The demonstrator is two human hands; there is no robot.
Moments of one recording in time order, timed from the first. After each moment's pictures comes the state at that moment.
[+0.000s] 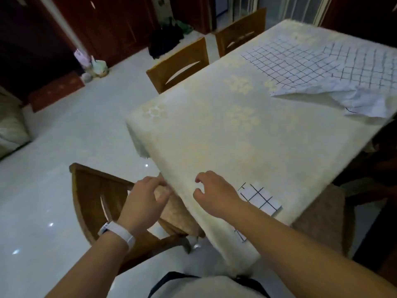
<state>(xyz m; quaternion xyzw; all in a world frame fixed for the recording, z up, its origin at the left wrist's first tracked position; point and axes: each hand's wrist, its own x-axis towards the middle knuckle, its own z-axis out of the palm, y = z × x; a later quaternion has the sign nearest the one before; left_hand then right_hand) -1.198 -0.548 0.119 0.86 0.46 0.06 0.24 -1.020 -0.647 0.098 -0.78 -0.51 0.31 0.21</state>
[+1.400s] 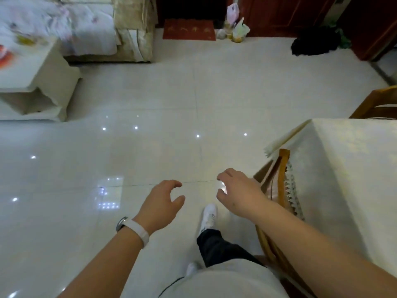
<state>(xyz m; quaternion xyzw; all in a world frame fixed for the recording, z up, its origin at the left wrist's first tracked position) -1.741 -0.369 0.050 0.63 0.66 0.13 0.38 -1.514 -0.344 0.085 -0.60 -0.77 0.20 -0.06</state>
